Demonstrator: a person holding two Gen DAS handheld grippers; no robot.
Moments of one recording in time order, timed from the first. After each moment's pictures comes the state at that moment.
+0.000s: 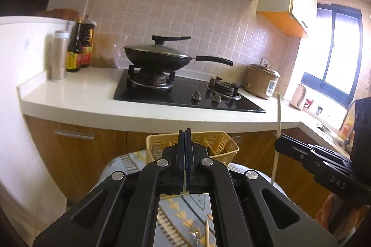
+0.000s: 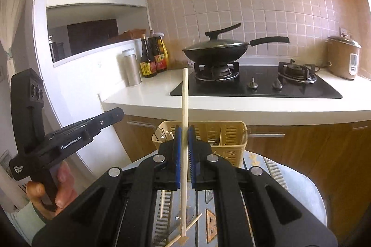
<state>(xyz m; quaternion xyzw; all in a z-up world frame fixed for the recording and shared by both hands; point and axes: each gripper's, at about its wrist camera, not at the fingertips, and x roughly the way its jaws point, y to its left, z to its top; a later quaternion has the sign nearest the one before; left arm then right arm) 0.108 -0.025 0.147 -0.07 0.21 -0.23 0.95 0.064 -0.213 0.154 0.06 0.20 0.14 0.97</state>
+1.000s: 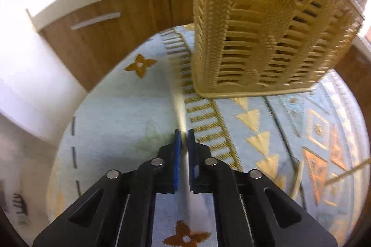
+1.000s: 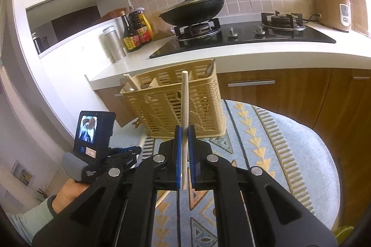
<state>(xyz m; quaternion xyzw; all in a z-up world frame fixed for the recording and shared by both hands) 0.176 -0.062 -0.031 0.01 0.49 -0.06 0.87 0.056 -0.268 0.073 0.12 0.28 0.14 0.94</state>
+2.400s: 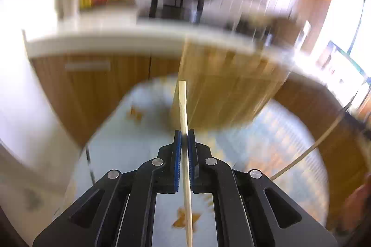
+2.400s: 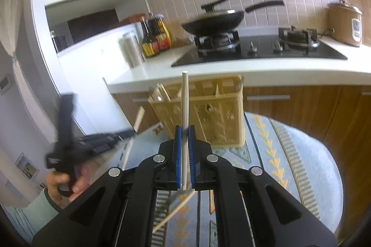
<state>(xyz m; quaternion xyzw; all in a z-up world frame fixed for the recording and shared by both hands) 0.114 0.009 0.080 -0.07 0.33 -0.18 0.92 0.040 -0.246 0.102 0.11 0.24 0.17 0.95</state>
